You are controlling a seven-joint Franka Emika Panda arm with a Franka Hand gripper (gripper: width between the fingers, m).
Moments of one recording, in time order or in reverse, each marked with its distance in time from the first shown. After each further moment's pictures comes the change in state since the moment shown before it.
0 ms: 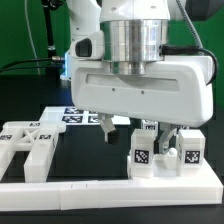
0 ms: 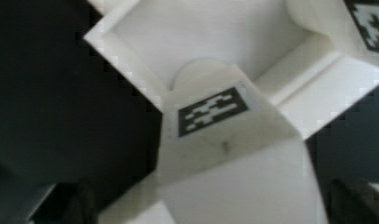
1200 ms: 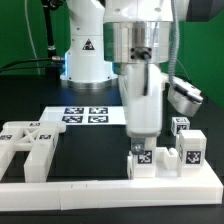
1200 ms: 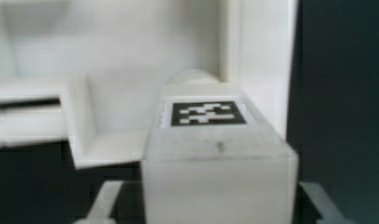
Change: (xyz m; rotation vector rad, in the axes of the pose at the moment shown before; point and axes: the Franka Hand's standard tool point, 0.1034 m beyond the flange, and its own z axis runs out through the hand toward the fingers) arm -0.003 0.003 0.000 -0.010 -0.023 1.304
